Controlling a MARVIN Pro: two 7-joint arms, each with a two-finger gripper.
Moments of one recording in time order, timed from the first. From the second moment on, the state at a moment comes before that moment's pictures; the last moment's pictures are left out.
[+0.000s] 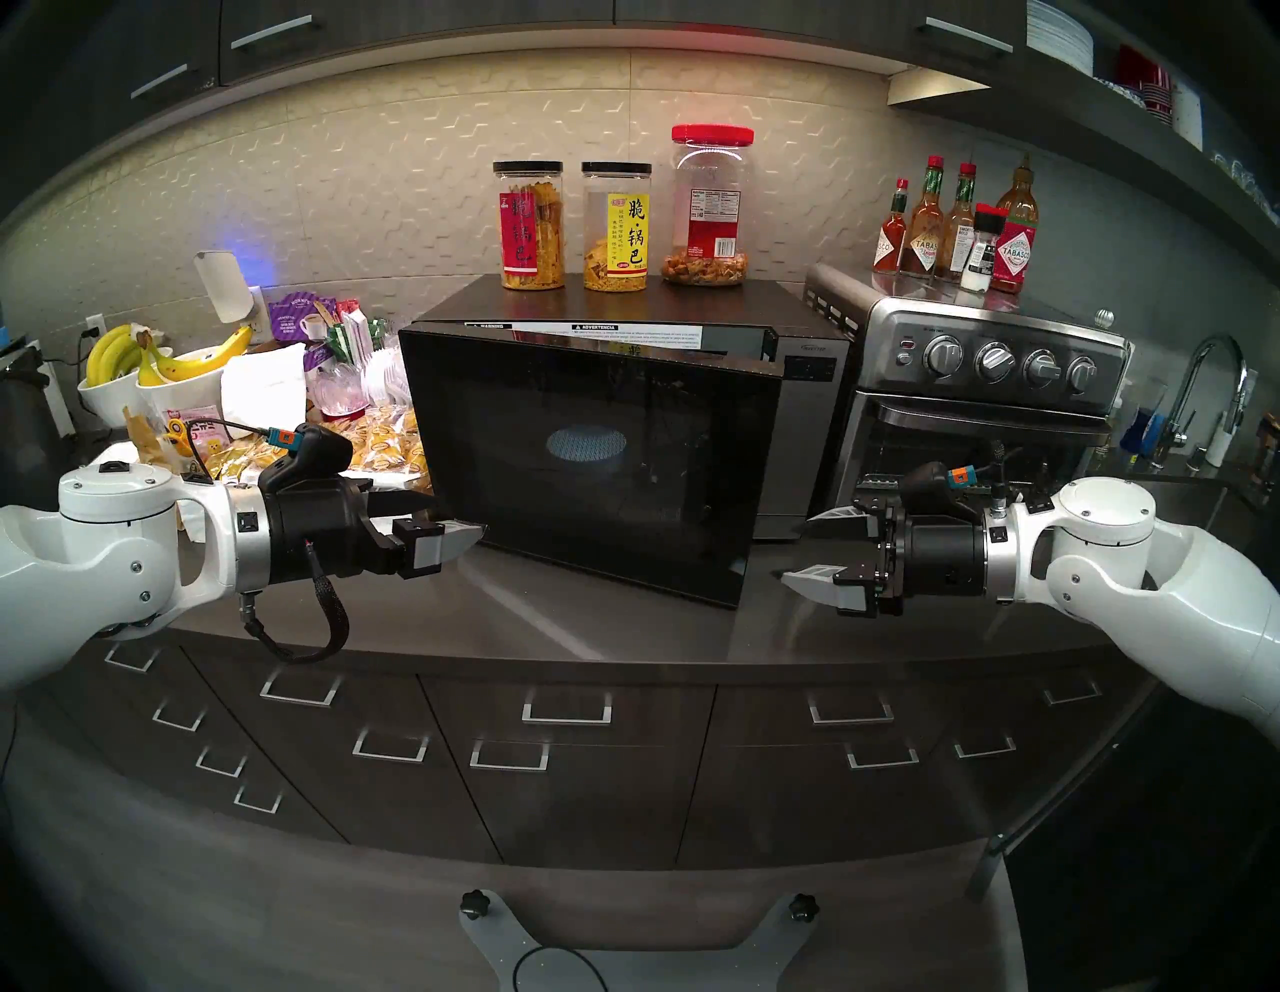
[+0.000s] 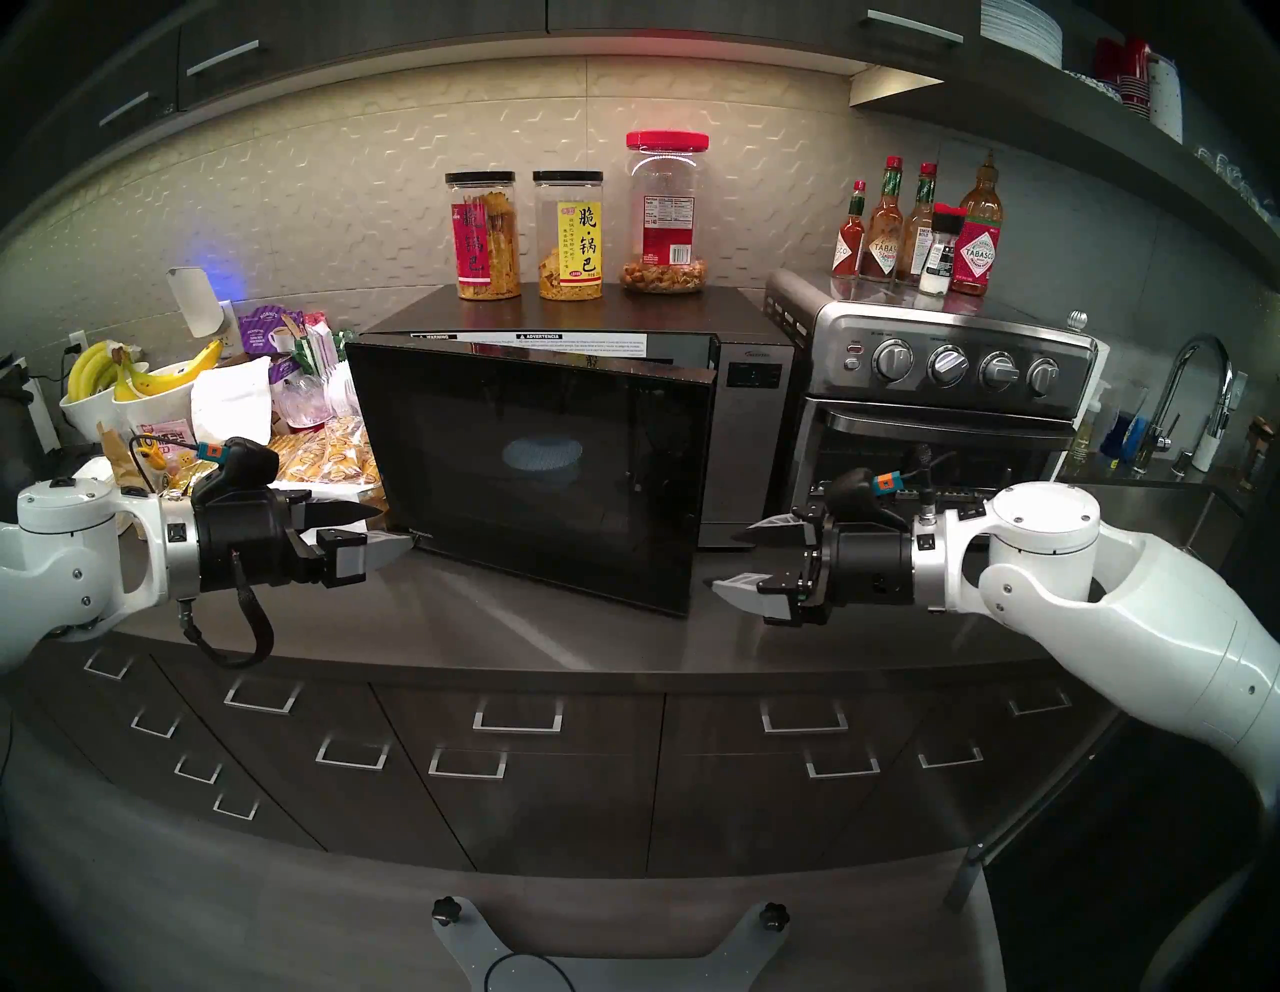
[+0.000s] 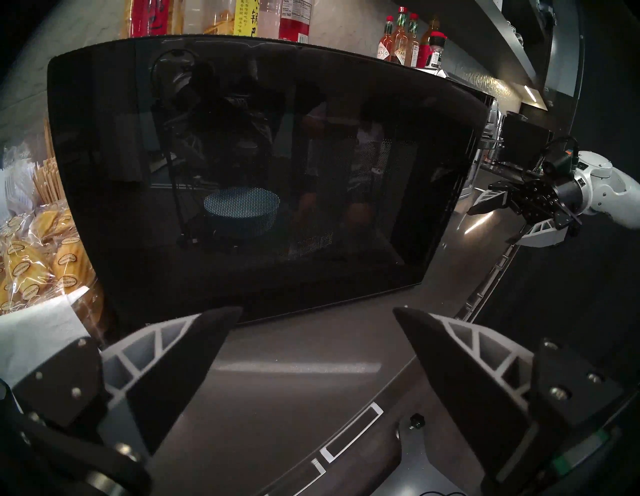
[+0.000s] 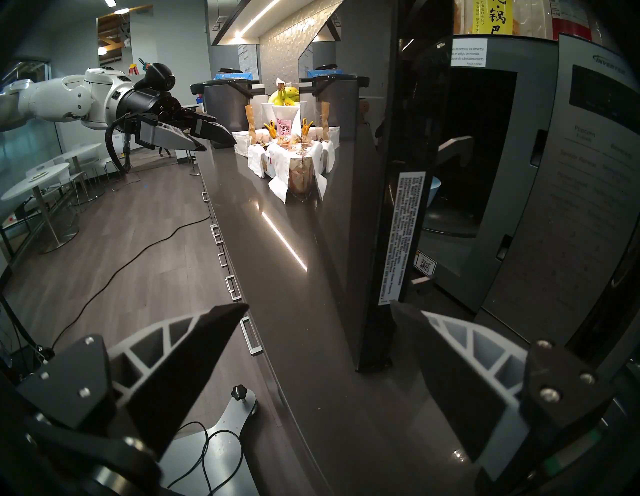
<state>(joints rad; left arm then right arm) -2.49 -0.10 2.73 -2.16 -1.53 0.15 -0.21 -1.08 -0.24 0.91 -1.92 1.10 0.23 0.61</state>
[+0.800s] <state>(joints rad) -2.50 -0.11 2.74 -2.15 -1.55 0.14 -0.23 -1.08 -0.24 0.91 -1.93 1.10 0.23 0.61</state>
